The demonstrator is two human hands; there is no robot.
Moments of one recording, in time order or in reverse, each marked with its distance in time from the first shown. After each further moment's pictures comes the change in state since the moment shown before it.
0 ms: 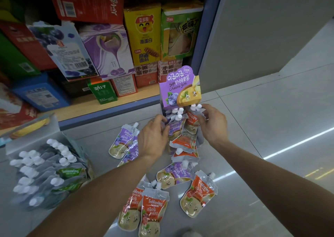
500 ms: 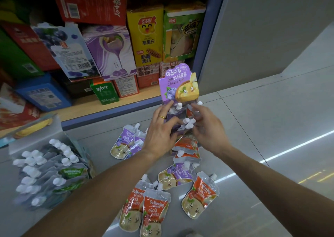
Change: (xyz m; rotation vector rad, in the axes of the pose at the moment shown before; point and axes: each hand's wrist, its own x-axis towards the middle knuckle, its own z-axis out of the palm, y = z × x) left_hand 0.014 -0.002 0.006 0.019 -0.065 0.372; right_hand -0.023 -0.013 -0.011 0.111 -0.160 -0.248
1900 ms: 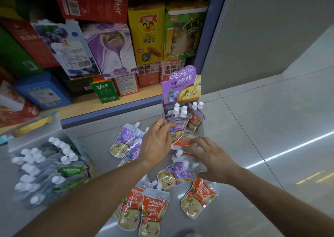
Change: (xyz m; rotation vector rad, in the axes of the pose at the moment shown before) left_hand -0.026 -0.002 0.002 -0.035 -0.012 -0.127; right_hand -0.061 0.035 0.005 -0.478 -0.495 -0.336
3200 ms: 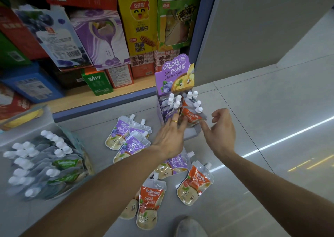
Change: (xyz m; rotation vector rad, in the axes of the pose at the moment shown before) left_hand 0.009 0.037 0.030 0.265 -0.404 0.122; right_hand 0.019 0.000 -0.018 0.481 0.642 0.818
